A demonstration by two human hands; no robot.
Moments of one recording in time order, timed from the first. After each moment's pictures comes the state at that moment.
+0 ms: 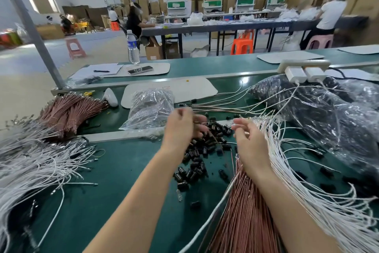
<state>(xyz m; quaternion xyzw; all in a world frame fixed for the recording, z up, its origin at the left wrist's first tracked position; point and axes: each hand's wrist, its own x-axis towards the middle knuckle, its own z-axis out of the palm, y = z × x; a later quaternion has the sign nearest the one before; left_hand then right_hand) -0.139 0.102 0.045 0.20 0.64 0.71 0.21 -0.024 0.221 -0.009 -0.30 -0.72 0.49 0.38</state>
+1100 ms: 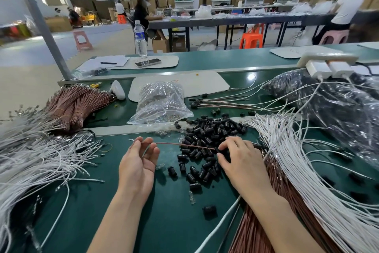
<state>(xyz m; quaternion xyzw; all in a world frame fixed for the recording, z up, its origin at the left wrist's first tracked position) -0.184 0.007 -0.032 -0.09 0.40 0.90 0.16 -0.040 0.188 -0.051 -0.25 -0.94 0.12 0.22</state>
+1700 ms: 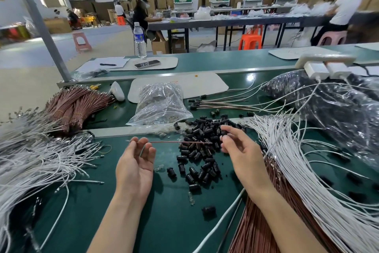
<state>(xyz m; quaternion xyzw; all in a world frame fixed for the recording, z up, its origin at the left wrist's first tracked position) -0.184 0.004 -0.030 -0.09 0.36 0.91 0.17 -0.039 0.180 -0.028 -0.25 -0.70 0.59 0.32</state>
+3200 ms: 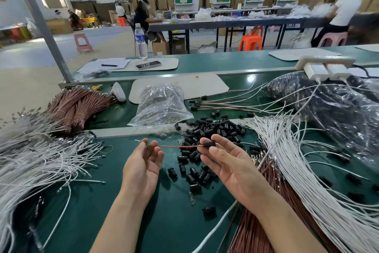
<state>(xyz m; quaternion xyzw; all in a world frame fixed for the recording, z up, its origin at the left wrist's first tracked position) -0.183 0.010 -0.034 -0.09 0.37 0.90 0.21 -0.035 0.162 -0.019 -0.08 -0.36 0.92 0.15</state>
